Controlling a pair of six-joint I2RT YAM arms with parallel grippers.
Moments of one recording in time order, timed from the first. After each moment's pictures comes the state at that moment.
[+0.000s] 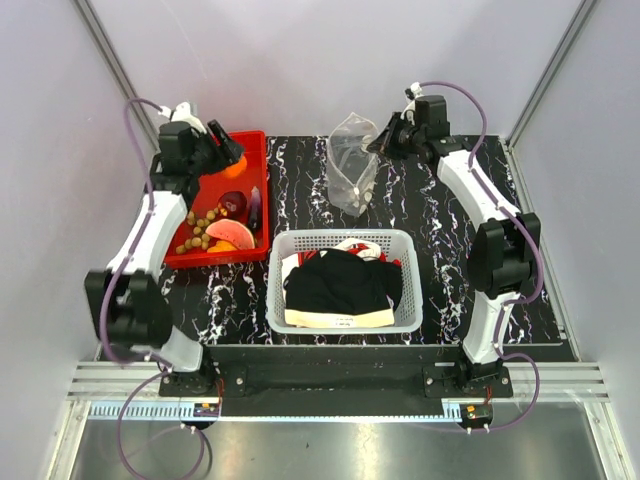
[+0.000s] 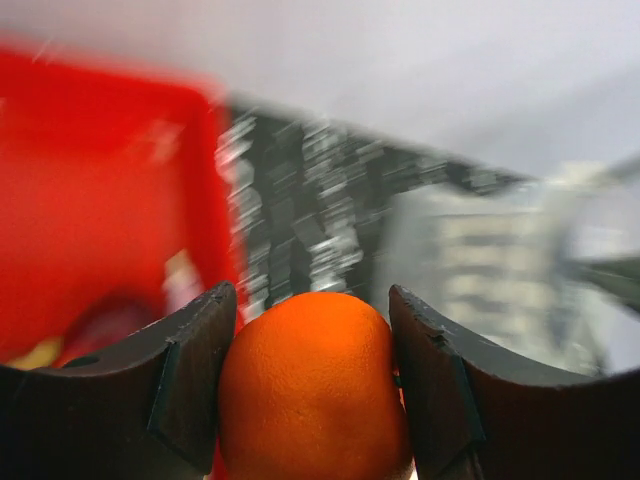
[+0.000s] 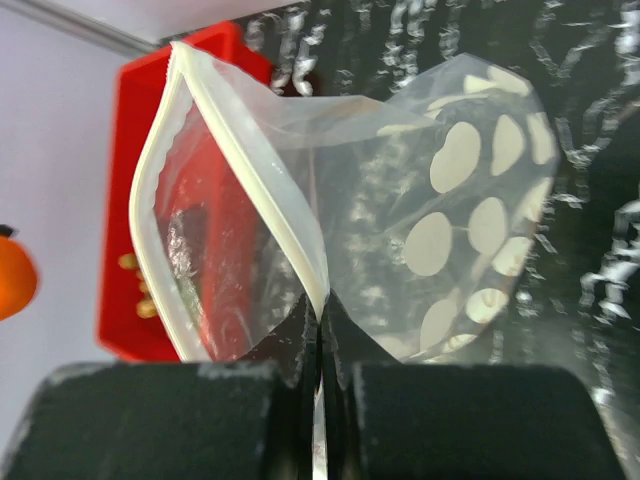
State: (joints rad) left arm -0.05 1.49 1.35 -0.14 0.22 -0.48; right arm 0.24 1.96 1.79 -0.32 -0.40 0.58
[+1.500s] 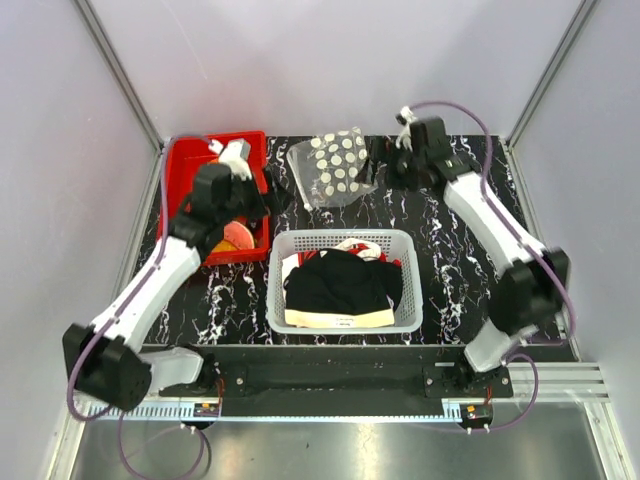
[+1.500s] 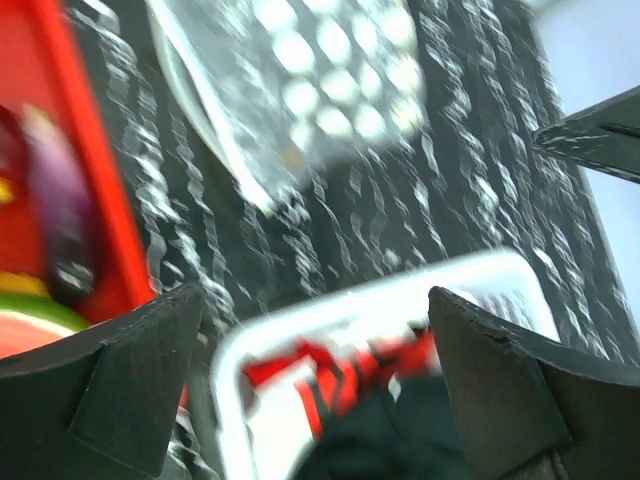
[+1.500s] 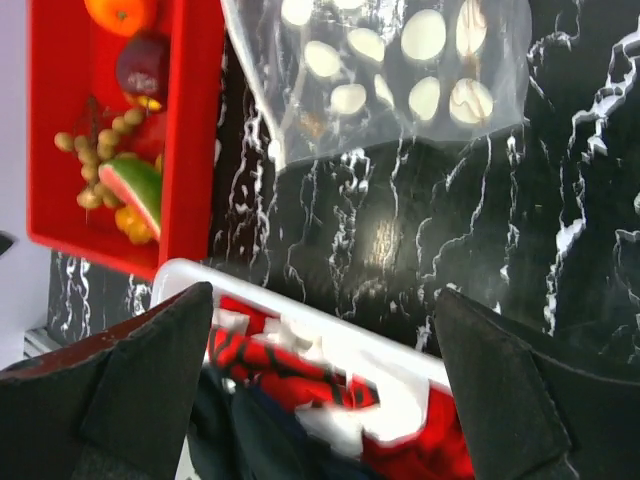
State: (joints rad) left arm -0.34 1.25 1.12 -0.29 0.16 -0.44; right arm 0.34 1.73 1.65 -0.58 -0.27 0.44
